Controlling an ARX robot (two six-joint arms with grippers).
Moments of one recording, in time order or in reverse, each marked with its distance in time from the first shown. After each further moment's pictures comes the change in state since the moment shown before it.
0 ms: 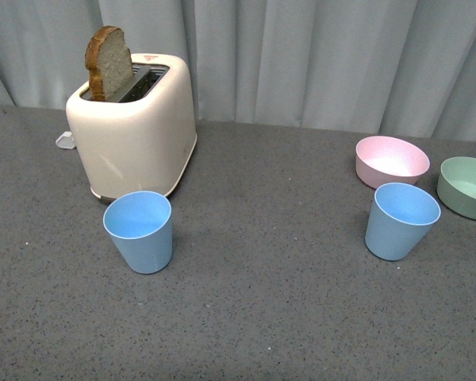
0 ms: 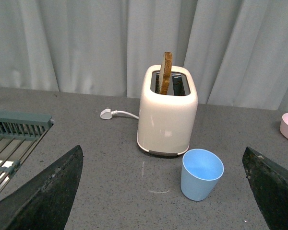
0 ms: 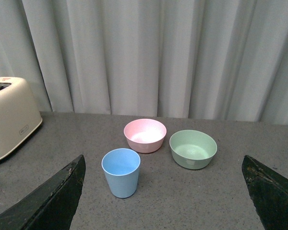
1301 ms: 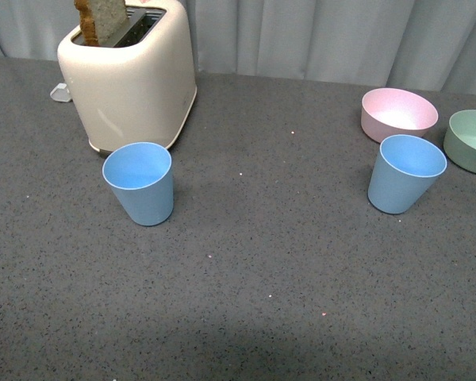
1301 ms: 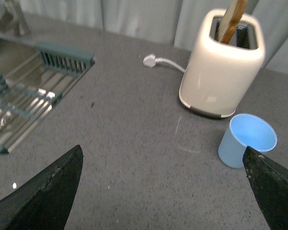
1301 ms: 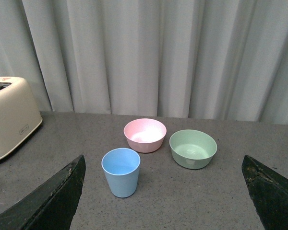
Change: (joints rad) left arm -0.060 0.168 0.051 -0.126 -0.276 -0.109; right arm 0.000 0.000 0.000 0.000 0.001 0.000
